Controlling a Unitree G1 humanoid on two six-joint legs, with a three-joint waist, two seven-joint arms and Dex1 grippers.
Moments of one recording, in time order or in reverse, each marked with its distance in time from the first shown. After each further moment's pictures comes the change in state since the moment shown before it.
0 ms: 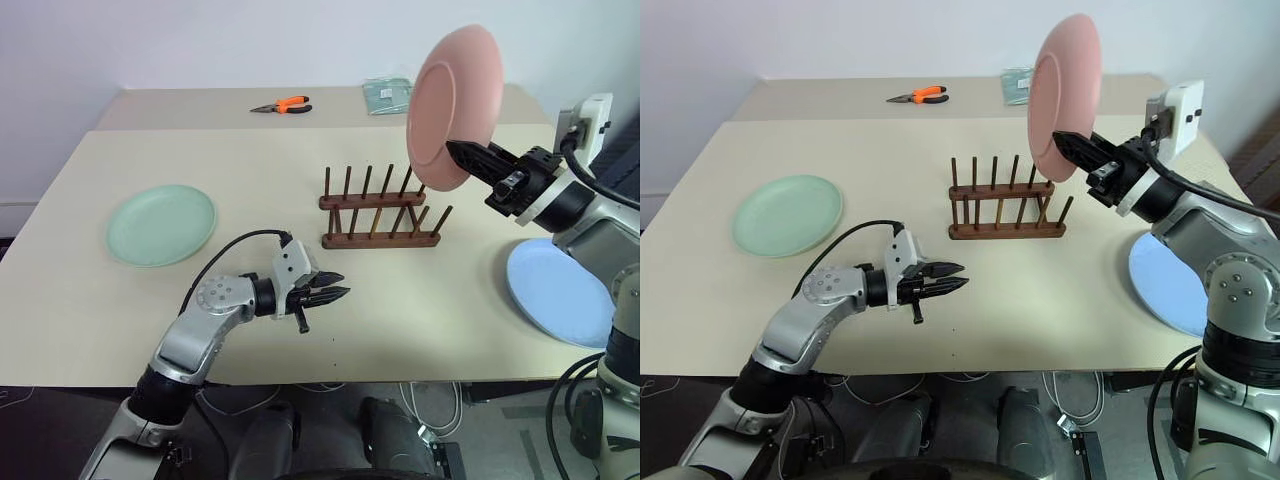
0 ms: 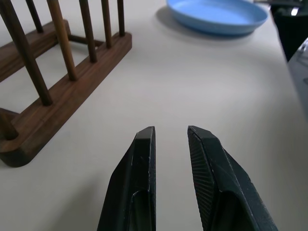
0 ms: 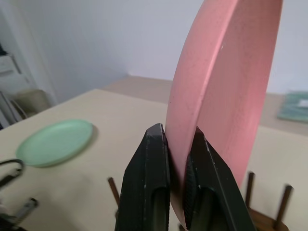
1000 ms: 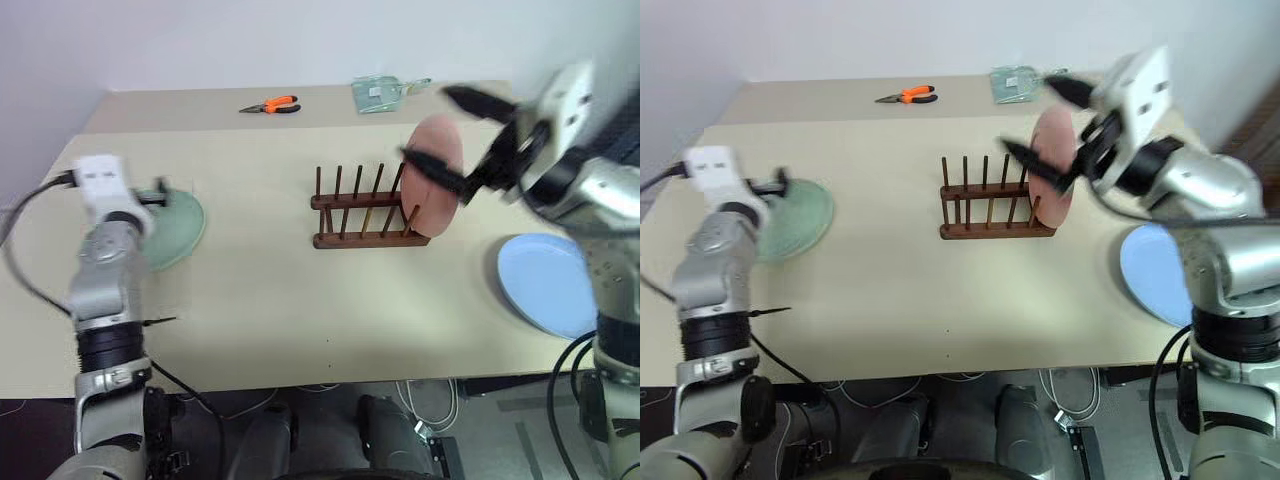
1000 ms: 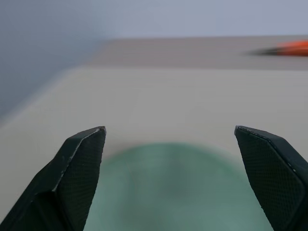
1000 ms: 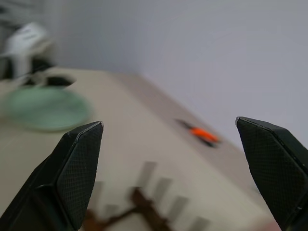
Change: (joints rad) left arm -0.225 0.019 0.740 0.377 0.149 0.102 1.008; right arm -0.110 -0.015 0.310 -0.086 -0.337 -0.317 0.271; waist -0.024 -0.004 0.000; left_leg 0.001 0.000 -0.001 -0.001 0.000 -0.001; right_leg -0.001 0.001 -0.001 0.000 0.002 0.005
